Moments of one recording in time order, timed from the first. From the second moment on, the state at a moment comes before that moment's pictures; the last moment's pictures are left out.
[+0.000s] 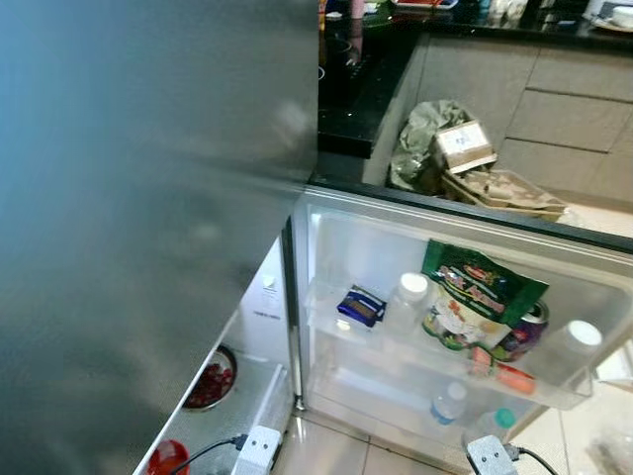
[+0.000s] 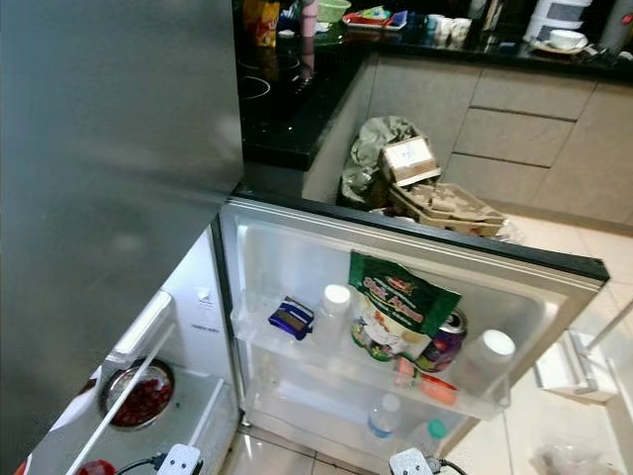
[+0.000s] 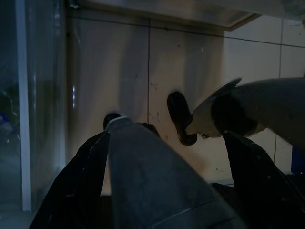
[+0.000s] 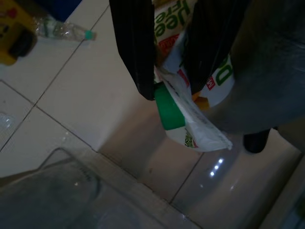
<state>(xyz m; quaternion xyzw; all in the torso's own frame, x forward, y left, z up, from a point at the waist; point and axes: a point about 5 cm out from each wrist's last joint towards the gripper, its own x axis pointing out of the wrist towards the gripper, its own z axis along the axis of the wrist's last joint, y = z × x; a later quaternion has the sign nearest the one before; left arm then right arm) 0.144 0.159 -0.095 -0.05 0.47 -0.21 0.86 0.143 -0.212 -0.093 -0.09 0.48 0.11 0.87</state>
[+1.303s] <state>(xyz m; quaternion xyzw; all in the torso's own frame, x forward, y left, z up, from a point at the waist) 0.134 0.154 -0.098 -0.07 0.48 -0.23 0.85 0.244 -0.159 -0.017 -0.14 0.25 0.46 0.84</state>
